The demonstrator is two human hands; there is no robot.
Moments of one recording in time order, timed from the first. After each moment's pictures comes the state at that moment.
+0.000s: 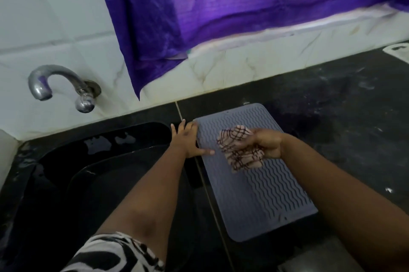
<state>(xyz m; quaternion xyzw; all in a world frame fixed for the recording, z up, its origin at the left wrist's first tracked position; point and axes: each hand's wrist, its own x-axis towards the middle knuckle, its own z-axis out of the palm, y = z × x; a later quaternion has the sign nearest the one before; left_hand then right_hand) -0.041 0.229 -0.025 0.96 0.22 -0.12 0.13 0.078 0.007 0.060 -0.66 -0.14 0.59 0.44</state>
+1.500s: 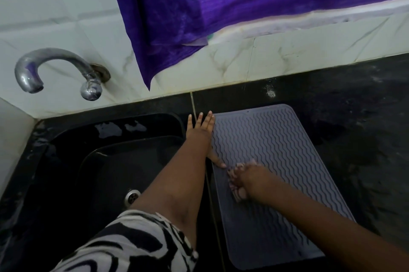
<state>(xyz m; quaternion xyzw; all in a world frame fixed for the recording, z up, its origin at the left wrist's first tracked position) 0.012 0.235 -0.023 0.91 0.27 -0.32 0.02 0.039 0.047 0.017 -0.74 -0.53 0.37 -0.21</state>
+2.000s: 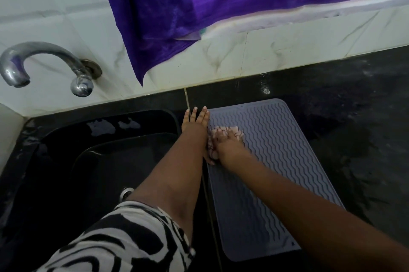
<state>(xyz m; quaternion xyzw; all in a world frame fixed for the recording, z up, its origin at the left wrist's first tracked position) 0.022 0.234 -0.028 0.89 0.29 -0.34 -0.01 0.053 0.106 -0.031 -0.82 -0.49 0.26 -0.10</state>
